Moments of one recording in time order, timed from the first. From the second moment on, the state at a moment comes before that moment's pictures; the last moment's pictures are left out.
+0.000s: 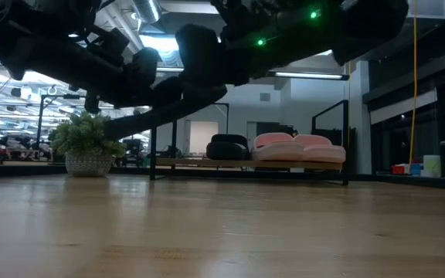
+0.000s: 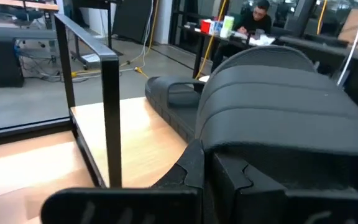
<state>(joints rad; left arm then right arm) -0.20 1.43 0.33 0.84 -1.09 -0.44 0.26 2.01 1.07 0.80 0.82 -0.19</state>
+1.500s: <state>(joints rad) -0.06 1.69 0.56 1.07 -1.00 -0.12 0.31 2.01 1.07 0.78 1.29 -0.27</state>
